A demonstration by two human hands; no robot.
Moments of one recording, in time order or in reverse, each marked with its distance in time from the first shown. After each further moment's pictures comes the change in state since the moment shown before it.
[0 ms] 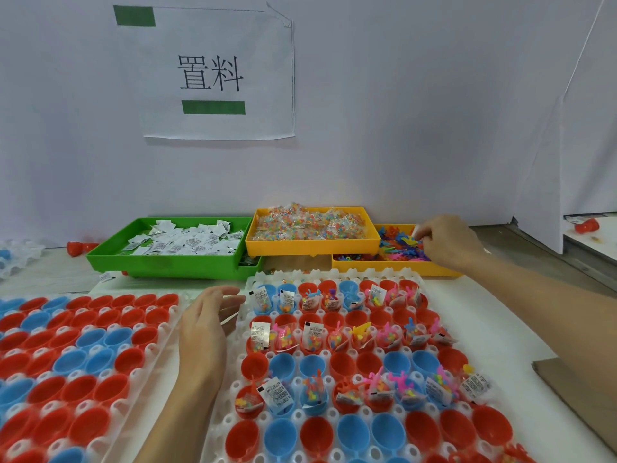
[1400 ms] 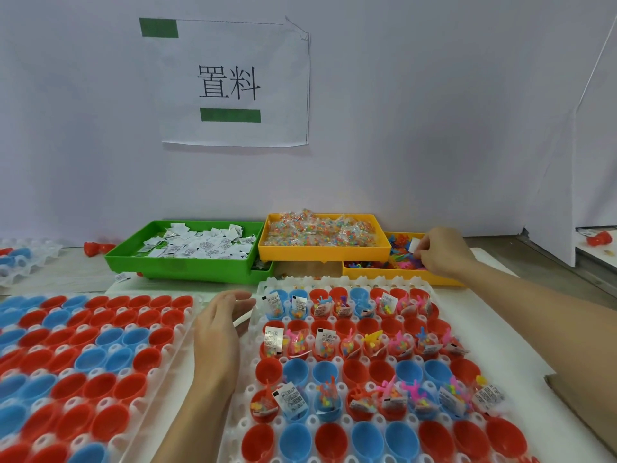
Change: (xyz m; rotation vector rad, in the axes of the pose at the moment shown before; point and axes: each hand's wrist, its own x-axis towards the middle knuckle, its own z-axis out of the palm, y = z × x) left_hand 0.000 -0.001 0.000 -0.020 0.022 -0.014; right_hand 0.011 -0.017 0.019 0.057 -0.075 0.100
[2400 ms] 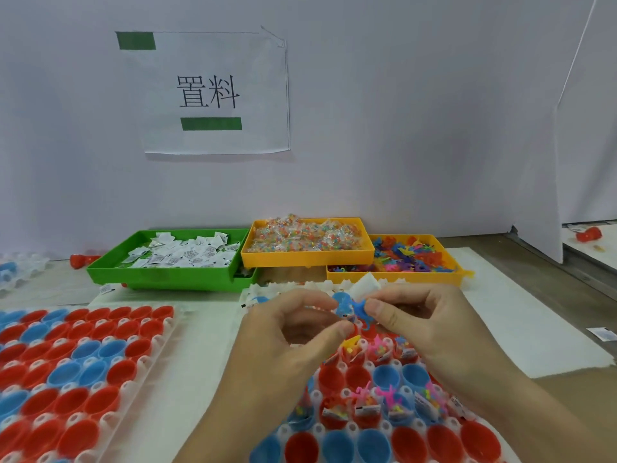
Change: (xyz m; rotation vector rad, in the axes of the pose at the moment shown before) left_hand -0.084 0.084 0.049 0.147 -0.578 0.189; right_hand -0.204 -0.079 -0.079 1.140 -0.191 -0.141
